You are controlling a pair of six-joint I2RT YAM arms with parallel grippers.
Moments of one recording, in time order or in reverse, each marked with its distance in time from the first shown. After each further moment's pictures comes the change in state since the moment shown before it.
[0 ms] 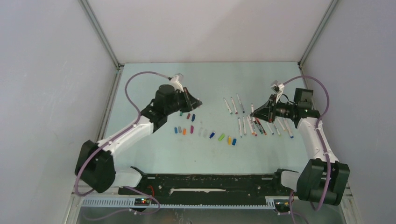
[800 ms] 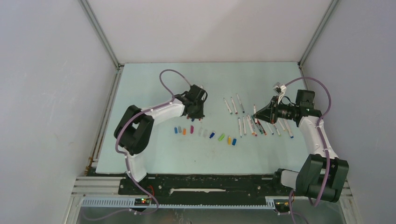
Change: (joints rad) left arm -0.108 0.557 0.336 -0.476 -0.285 0.120; right arm -0.072 0.035 0.000 -0.081 0.004 -0.087
